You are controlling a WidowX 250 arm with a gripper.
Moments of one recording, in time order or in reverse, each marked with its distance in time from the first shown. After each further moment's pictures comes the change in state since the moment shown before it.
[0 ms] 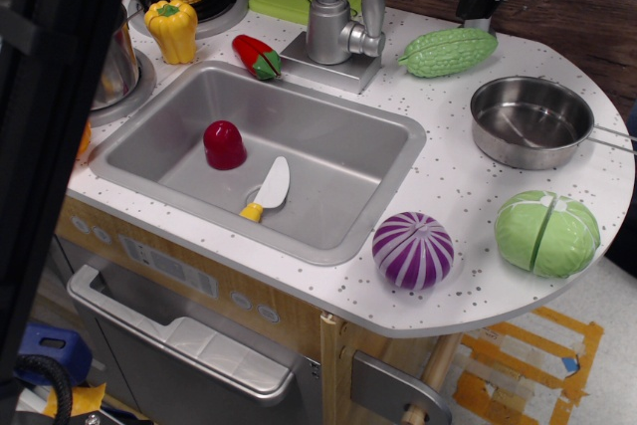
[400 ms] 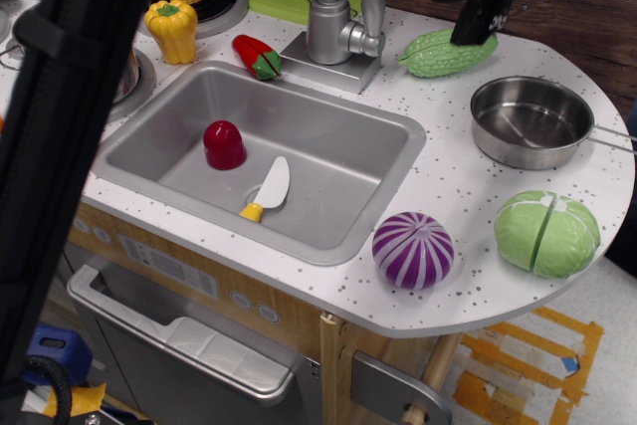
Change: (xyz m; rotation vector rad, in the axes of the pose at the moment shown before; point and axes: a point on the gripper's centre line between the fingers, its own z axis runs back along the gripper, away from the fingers) arm 0.005 -0.007 -0.028 -0.041 0.031 -0.035
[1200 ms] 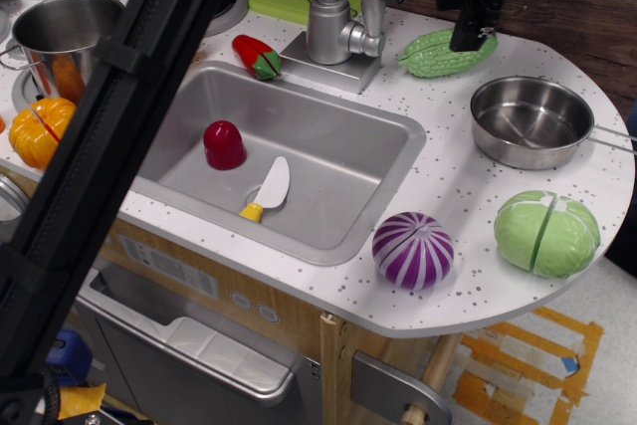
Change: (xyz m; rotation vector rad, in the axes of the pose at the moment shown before) arm 0.017 0.035 -0.041 0.033 -0.095 -0.042
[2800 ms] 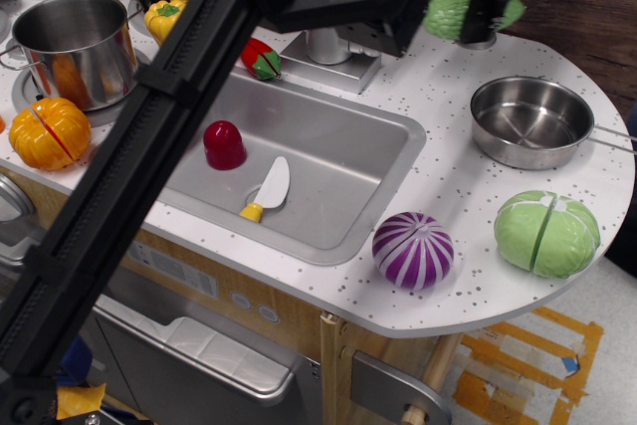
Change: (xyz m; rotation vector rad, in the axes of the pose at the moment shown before) arm 0.012 -0.014 -0.003 -0.085 0.034 0.119
